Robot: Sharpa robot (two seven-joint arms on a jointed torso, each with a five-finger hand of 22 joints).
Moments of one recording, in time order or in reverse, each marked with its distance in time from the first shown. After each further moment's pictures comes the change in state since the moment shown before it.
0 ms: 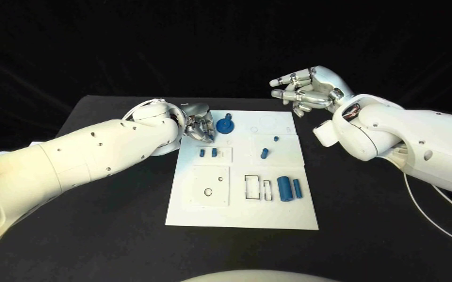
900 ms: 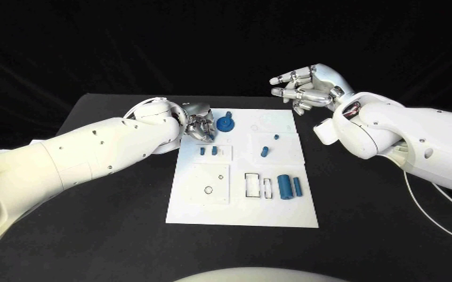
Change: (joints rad) left arm 0.000 0.005 -0.001 -0.001 -0.009 0.025 -0.004; left_hand 0.000 0.000 0.003 -0.003 0.000 0.000 0.000 -0.004 -0.001 0.007 0.001 -0.004 0.001 0.000 0.000 0.000 0.000 0.000 0.000 0.000 0.000 0.000; right arm 0.000 0.000 0.000 0.000 0.000 0.003 0.000; right_hand 0.000 0.000 0.000 0.000 0.000 0.000 0.000 0.000 0.000 0.000 0.000 0.004 0.000 0.000 0.000 0.000 0.001 0.000 0.000 0.000 0.000 0.001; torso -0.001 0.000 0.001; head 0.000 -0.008
